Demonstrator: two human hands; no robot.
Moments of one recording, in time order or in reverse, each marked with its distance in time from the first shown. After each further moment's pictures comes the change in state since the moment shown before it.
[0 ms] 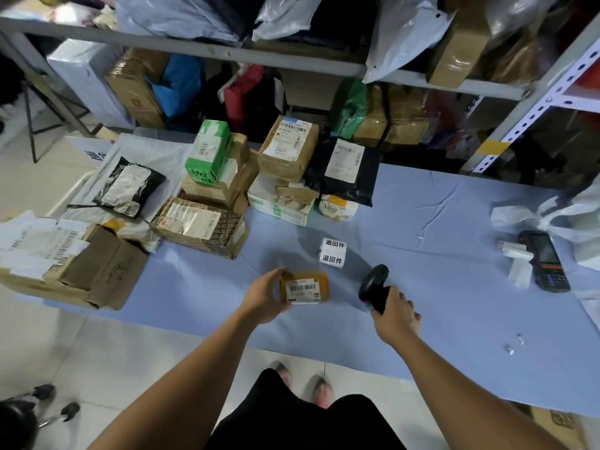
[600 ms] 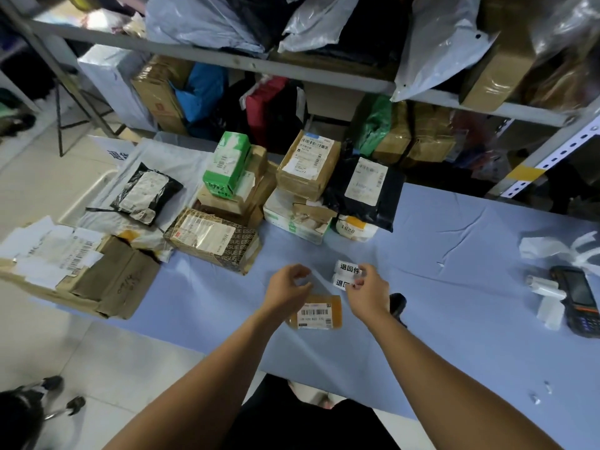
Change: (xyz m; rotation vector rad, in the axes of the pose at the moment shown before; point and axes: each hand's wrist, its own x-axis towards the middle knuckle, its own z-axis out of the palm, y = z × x) left_hand 0.041 0.045 -0.015 -0.290 0.219 -0.093; right_hand 0.050 -0.103 -0.010 0.437 0.054 -0.125
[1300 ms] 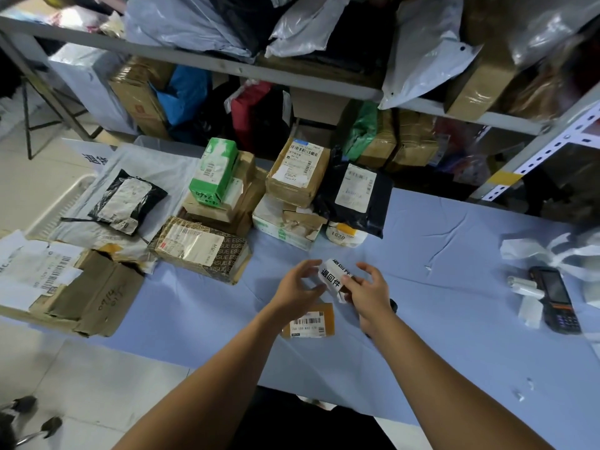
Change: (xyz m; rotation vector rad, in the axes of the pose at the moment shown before) left_hand 0.017 0.011 0.014 -0.284 -0.190 0.109; right_hand 0.002 -0.013 -0.011 0.813 -0.055 0.252
